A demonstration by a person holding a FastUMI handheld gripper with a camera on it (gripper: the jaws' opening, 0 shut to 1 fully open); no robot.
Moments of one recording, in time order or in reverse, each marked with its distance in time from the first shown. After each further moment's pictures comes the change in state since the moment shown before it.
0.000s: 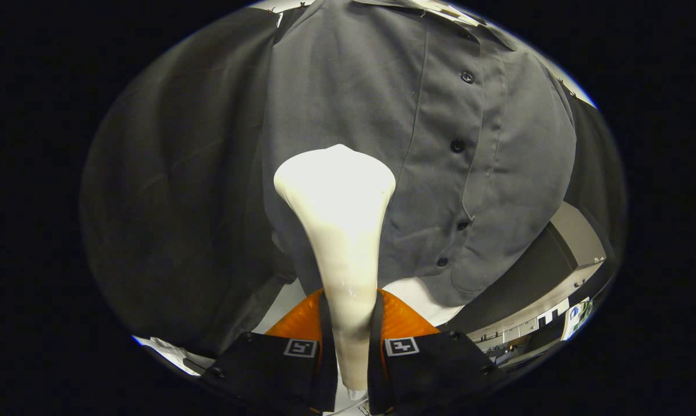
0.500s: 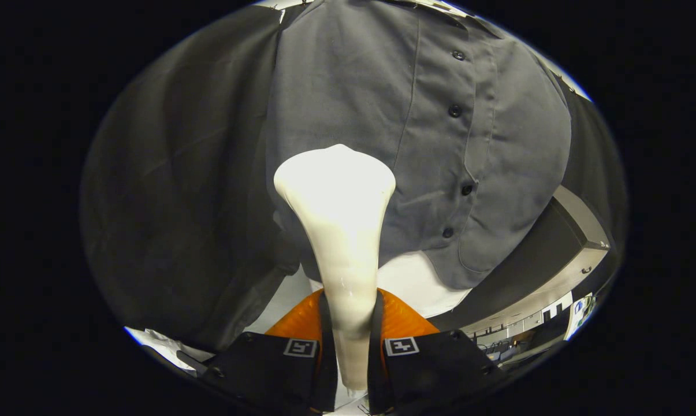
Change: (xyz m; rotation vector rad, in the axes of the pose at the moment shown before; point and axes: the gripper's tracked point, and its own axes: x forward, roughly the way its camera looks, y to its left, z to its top) arm 0.000 -0.005 -0.050 0.002 0.028 0.013
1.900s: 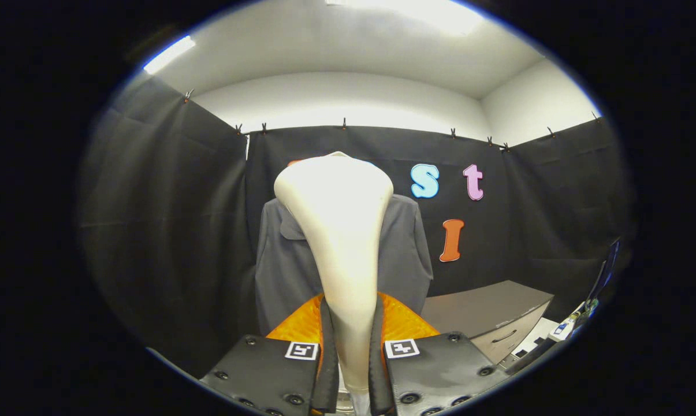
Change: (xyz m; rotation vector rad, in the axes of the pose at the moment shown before) arm -0.334 -0.102 0.236 0.104 -0.714 -0.141
